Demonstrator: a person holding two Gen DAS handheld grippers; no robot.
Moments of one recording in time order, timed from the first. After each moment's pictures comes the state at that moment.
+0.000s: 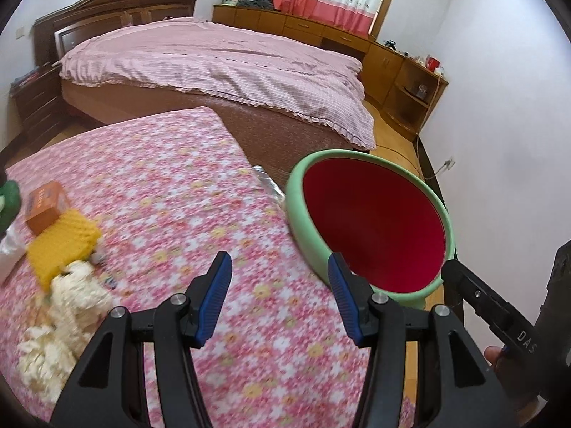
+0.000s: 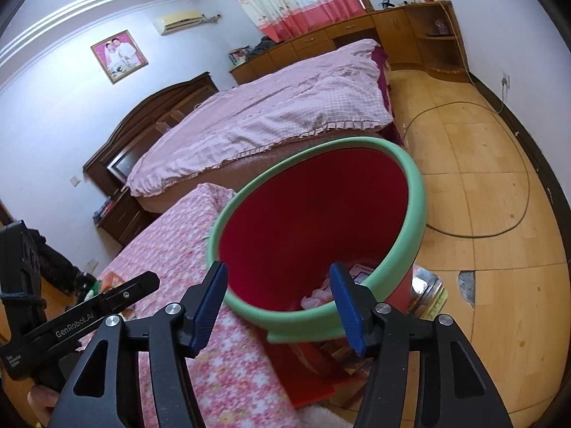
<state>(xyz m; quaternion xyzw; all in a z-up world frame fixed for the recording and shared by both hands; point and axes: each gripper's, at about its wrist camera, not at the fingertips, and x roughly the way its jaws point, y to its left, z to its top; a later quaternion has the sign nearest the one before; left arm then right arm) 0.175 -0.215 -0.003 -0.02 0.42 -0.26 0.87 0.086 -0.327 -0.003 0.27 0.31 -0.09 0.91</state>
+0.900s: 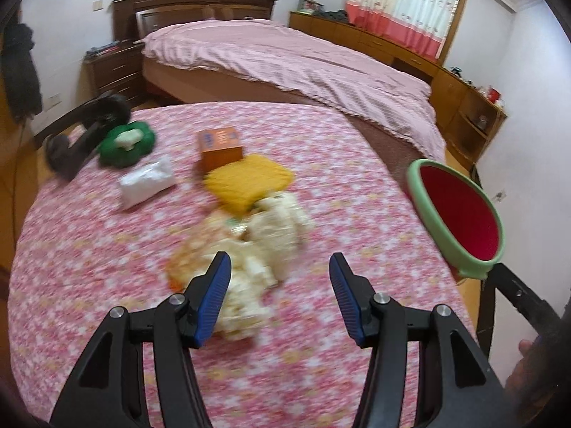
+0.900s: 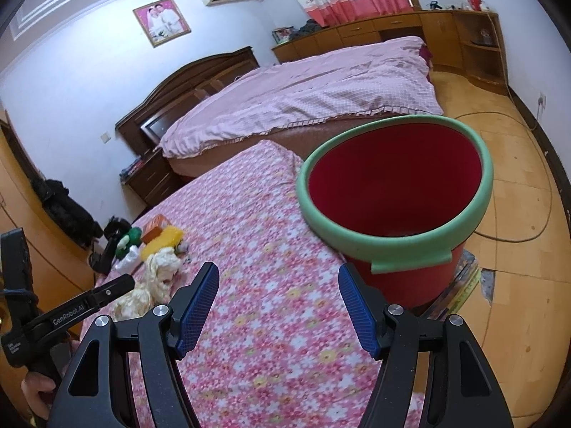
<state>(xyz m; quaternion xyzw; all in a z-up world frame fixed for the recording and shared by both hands) 0.144 -0.062 -0.011 -0.05 0.42 -0.12 0.90 0.079 -0.235 0.001 0.22 0.34 -0.02 0.91</state>
